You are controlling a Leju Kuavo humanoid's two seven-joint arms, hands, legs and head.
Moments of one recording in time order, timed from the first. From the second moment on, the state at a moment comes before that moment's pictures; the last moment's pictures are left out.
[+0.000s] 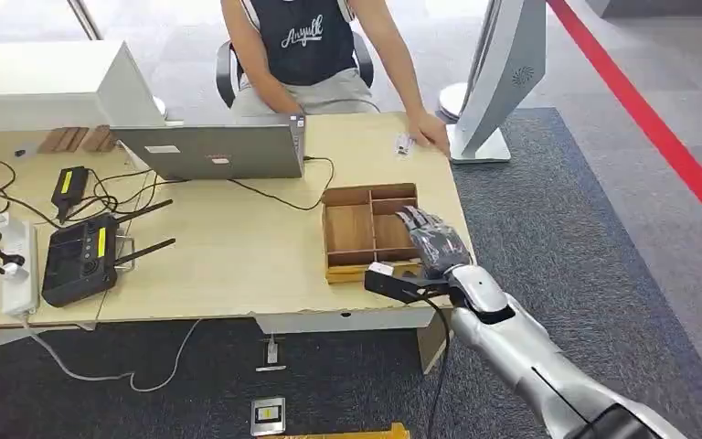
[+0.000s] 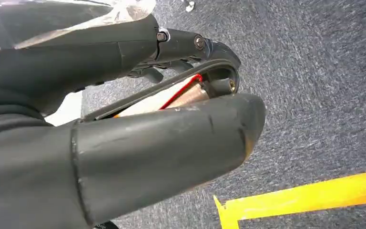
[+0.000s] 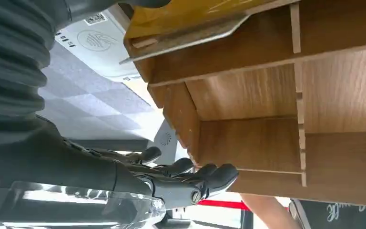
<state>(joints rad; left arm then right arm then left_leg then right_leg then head) -0.07 -0.03 -0.10 -0.20 -0.53 0.26 0.18 -0.59 -0.23 0.70 -0.85 0.90 -0.25 0.14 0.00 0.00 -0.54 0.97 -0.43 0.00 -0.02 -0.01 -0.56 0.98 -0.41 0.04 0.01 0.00</state>
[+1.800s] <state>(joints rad) -0.07 -0.03 -0.13 -0.20 -0.50 0.27 0.17 -0.57 -0.23 0.70 -0.85 0.85 -0.26 0.15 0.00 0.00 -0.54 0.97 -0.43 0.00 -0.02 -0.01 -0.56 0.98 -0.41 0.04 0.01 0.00</state>
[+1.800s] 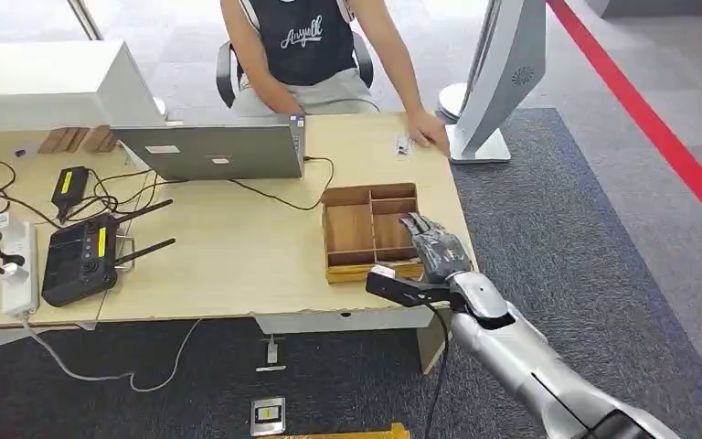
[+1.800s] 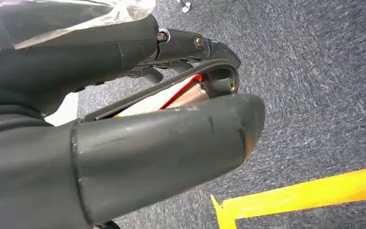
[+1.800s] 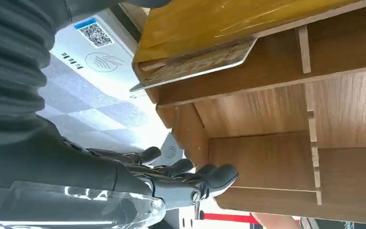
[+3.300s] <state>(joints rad) -0.07 -0.03 -0.19 -0.20 -0.49 0.27 0.15 -0.46 -0.25 0.71 -1.03 0.89 -0.24 0.18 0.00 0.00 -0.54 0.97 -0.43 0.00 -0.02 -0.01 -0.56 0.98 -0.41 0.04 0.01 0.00</state>
